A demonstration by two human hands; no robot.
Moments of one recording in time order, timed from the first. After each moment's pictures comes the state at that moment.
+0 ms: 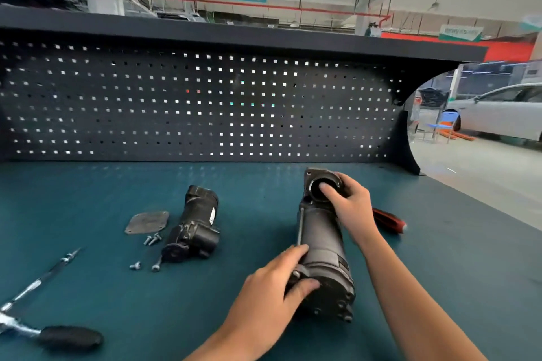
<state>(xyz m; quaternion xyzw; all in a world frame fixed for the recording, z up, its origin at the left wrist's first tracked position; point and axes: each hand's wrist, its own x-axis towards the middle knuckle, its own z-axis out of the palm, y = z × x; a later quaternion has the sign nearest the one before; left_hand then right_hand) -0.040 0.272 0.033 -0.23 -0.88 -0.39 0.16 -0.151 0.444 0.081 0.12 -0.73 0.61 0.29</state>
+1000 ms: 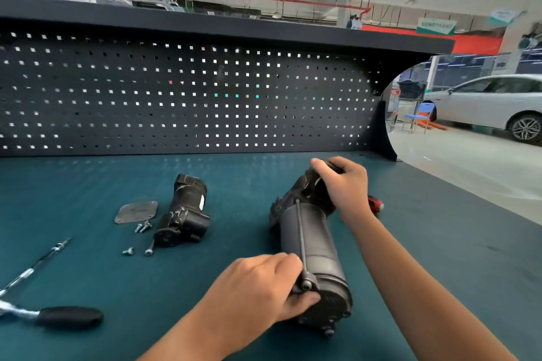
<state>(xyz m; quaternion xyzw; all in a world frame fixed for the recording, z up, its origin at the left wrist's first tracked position) 0.003 0.259 0.066 -0.44 -0.81 -0.10 0.37 -0.120 0.441 0.099 0.07 -0.72 0.59 0.36</state>
